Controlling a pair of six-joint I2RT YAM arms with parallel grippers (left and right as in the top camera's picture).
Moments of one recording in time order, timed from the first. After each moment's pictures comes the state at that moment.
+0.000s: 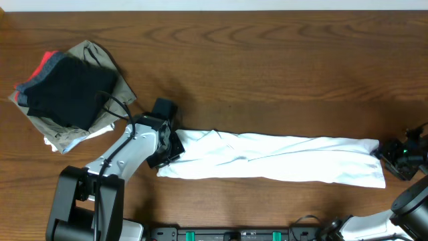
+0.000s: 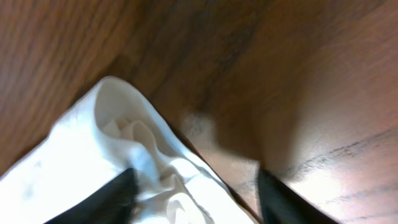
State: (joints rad) left arm -0.27 1.59 0.81 -0.78 0.08 -0.74; right arm -0.82 1.73 0.93 -0.71 -0.22 -0.04
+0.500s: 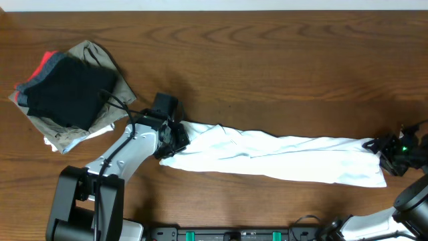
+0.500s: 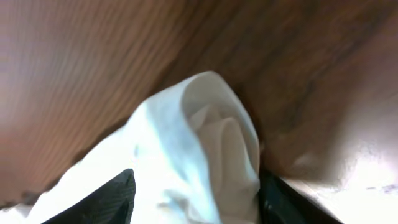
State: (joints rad) left arm -0.27 1.59 0.81 -0.62 0.19 -0.67; right arm -0.83 1.76 0.98 -0.79 -0.43 -0.04
